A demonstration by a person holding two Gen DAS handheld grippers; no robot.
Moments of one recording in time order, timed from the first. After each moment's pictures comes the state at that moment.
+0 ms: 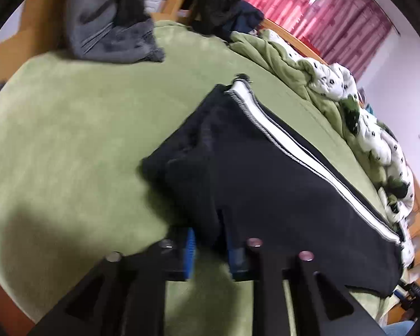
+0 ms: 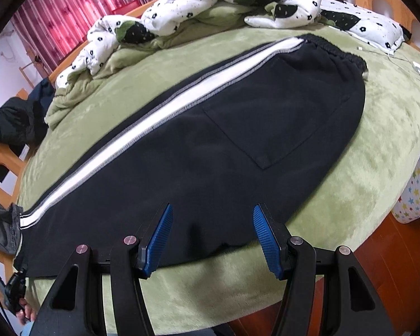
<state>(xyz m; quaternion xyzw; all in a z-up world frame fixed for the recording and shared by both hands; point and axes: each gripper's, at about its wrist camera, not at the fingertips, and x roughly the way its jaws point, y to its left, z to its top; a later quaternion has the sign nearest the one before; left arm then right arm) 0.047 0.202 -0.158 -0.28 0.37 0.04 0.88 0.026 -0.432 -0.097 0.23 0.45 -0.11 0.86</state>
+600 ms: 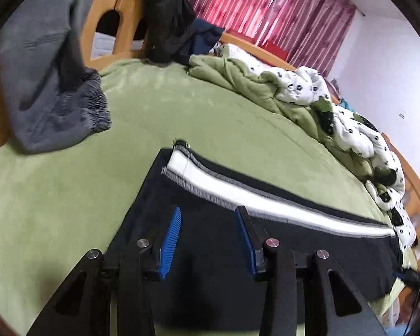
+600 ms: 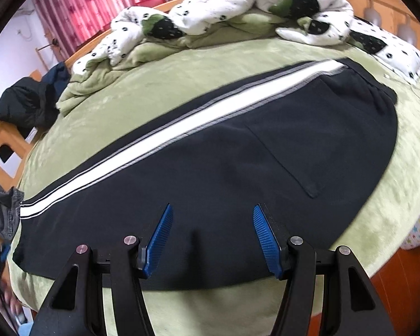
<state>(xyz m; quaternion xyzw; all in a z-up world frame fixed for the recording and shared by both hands) 0.124 0.177 -0.085 -0.20 0.34 -0.01 0.92 0.064 -0.395 -0.080 0.18 0.44 -0.07 0.88</state>
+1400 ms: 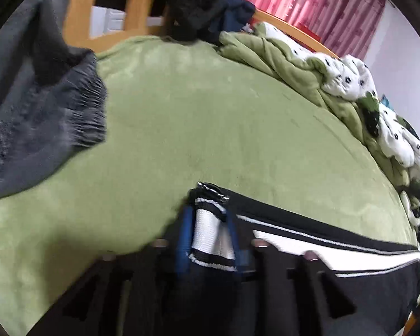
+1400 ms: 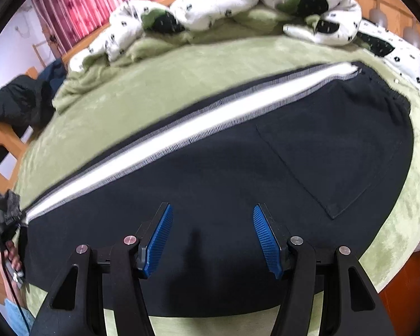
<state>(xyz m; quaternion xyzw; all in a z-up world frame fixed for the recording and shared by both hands) 0.223 0.210 -0.121 -0.19 0.40 0.08 0.89 0.098 -0.392 -0.093 0.18 0.46 -0.08 0.87</state>
